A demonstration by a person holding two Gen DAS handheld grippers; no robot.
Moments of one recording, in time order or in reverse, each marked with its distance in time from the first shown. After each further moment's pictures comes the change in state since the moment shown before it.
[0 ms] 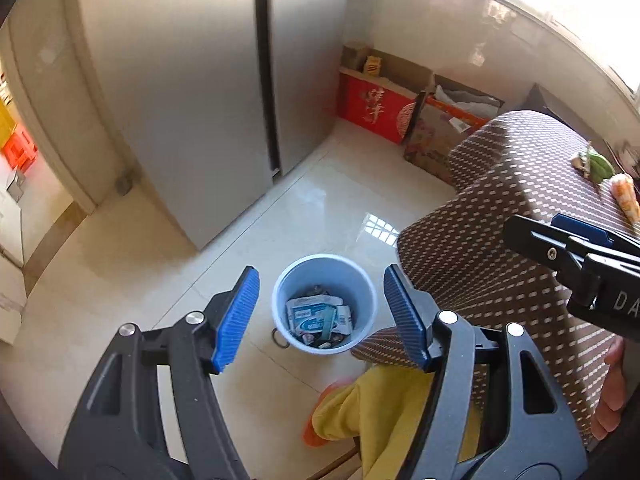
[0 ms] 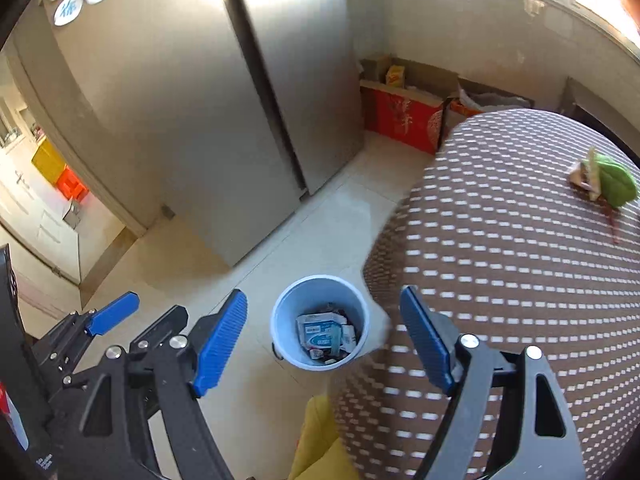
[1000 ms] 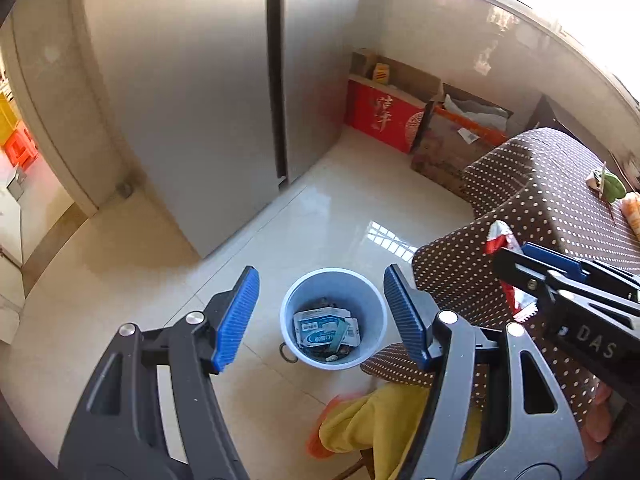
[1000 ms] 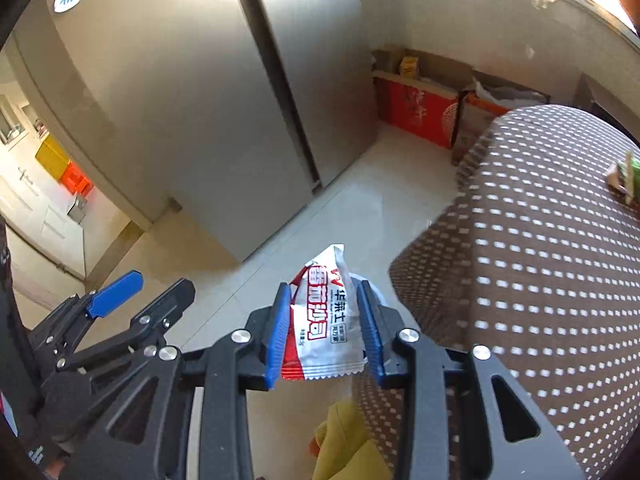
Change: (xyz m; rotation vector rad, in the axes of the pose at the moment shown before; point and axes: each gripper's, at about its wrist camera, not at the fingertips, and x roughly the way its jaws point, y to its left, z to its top) left arm 0.018 0.039 0.017 -0.038 -0.012 0.018; right arm 0.039 0.042 0.006 -0.026 0.044 0.035
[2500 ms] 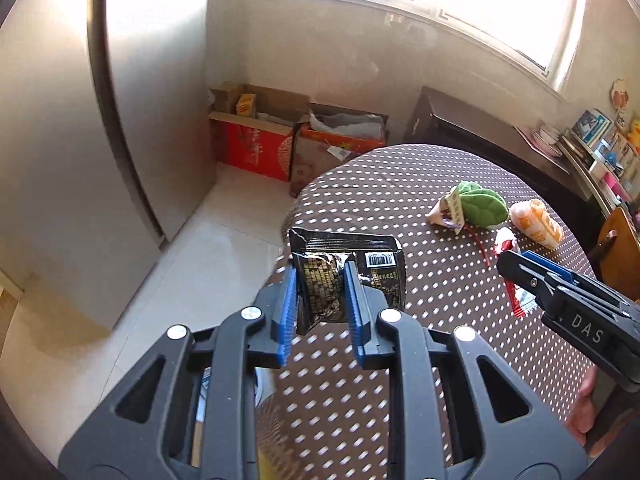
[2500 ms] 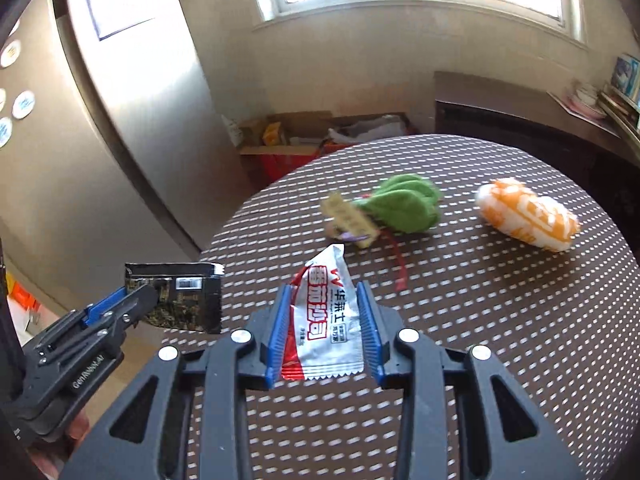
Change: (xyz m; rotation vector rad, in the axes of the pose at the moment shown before) left arm -0.009 -0.215 0.059 0.210 -0.079 -0.307; right arm -0.136 -0.218 -0.007 0.301 -0.240 -0.226
